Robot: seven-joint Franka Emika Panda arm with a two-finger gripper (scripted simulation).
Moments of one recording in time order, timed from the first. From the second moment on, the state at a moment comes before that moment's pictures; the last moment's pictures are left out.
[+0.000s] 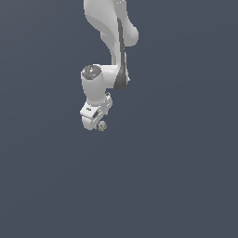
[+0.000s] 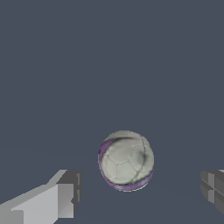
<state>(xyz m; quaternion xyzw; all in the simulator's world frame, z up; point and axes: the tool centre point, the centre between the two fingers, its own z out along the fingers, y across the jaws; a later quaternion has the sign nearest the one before) -0.096 -0.099 0.092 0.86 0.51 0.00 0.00</state>
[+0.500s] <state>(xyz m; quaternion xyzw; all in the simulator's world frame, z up) -0.103 -0.103 0.087 0.84 0.54 0.00 0.00</state>
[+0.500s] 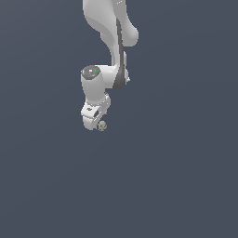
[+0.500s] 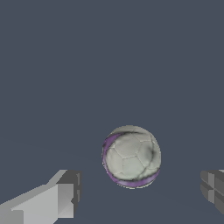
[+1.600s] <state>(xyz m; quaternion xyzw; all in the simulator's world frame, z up) -0.104 -0.103 0.037 0.84 0.54 0.00 0.00</state>
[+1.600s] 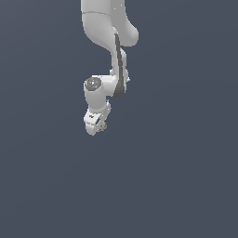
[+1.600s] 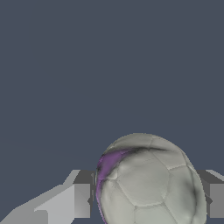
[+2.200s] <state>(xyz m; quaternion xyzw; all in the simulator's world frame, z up) -0.104 -0.101 0.038 0.84 0.54 0.00 0.00</state>
